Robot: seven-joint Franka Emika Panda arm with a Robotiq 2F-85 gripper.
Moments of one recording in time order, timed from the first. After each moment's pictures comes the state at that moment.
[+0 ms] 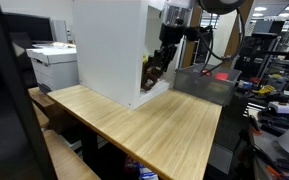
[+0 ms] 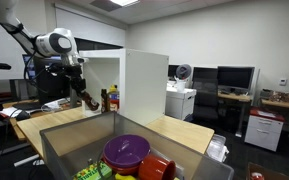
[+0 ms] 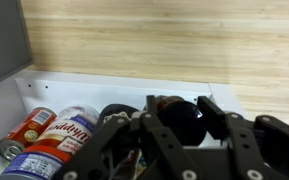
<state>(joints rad) 0.12 -0.02 0.16 -2.31 -0.24 2.41 0.49</state>
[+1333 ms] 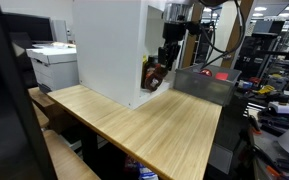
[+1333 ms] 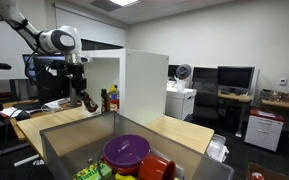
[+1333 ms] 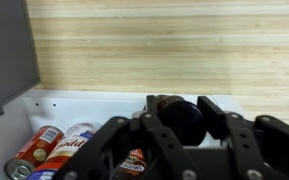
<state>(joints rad) 0.12 -0.03 0.12 -2.28 -0.12 2.31 0.38</state>
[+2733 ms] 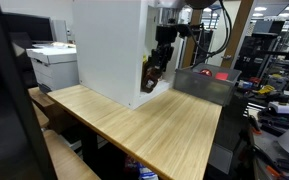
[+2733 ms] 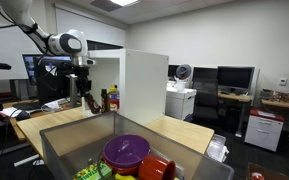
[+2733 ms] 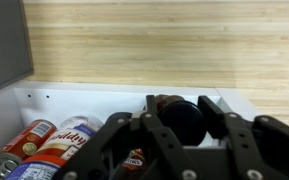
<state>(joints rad) 0.12 0.07 0.11 -2.18 -0.12 2.28 0.36</state>
